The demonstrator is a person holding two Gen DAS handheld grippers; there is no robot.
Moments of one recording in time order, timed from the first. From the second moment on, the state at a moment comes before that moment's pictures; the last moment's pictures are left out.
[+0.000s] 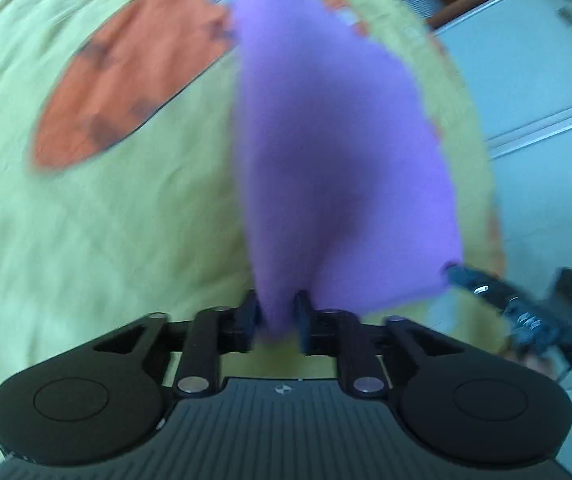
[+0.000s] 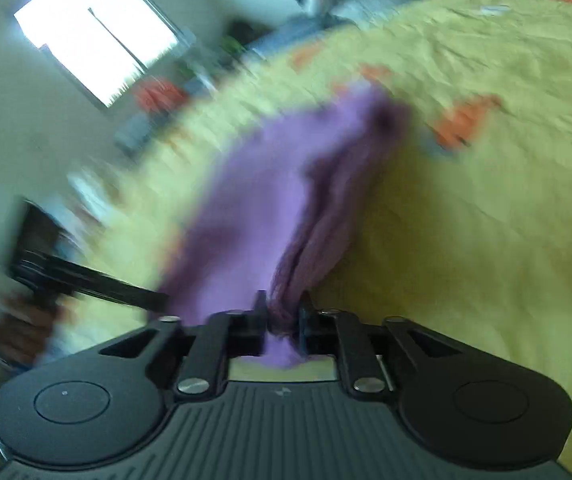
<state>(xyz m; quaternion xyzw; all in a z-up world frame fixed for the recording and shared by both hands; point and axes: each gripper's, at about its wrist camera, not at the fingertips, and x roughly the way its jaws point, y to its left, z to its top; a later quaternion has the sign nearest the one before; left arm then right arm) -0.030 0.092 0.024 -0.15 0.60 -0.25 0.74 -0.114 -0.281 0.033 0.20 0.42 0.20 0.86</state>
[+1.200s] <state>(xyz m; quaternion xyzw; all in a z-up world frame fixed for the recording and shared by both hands) -0.059 0.067 0.043 -0.07 0.49 -0.26 0.83 -0.122 -0.259 0.029 0.13 0.36 0.25 0.89</state>
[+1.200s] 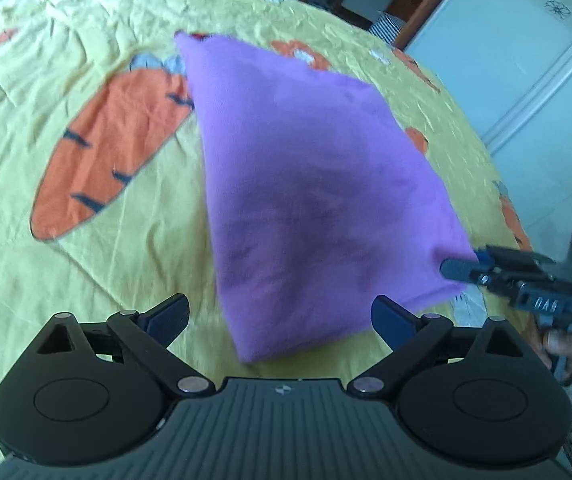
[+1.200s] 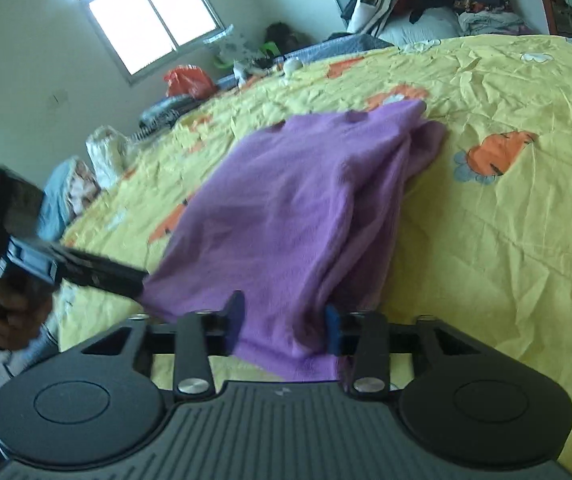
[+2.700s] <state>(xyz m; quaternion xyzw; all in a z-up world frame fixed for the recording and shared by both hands) -0.047 0.070 0.030 -0.10 0.52 -0.27 0.80 -0.109 -0.269 0.011 0.22 0.38 0.24 0.86</state>
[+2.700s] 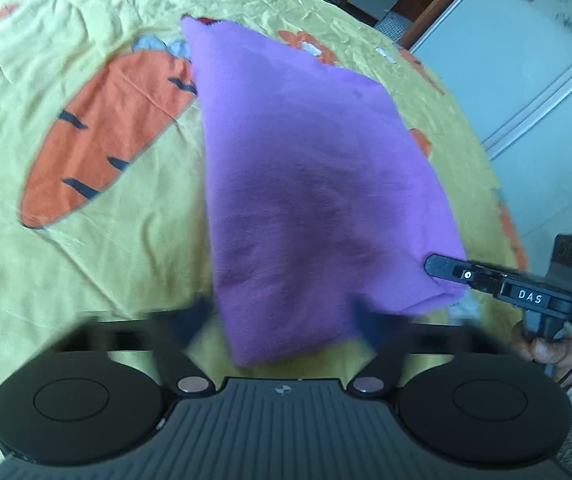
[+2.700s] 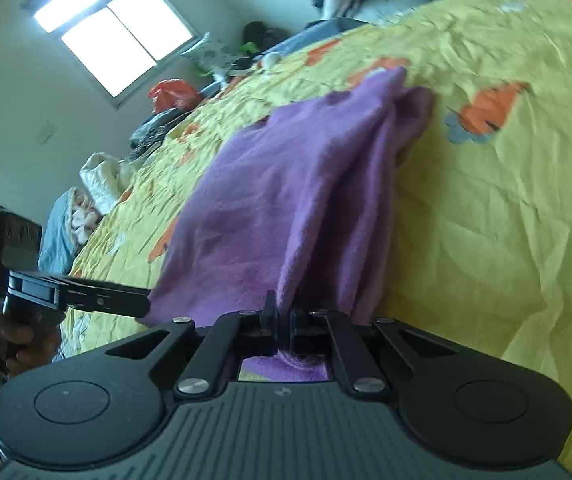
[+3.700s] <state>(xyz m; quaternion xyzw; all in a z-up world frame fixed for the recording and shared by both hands) 0.044 0.007 0.057 0.02 0.44 -0.21 0.87 -0.038 -0.284 0.054 0.15 0.34 0.17 0.91</state>
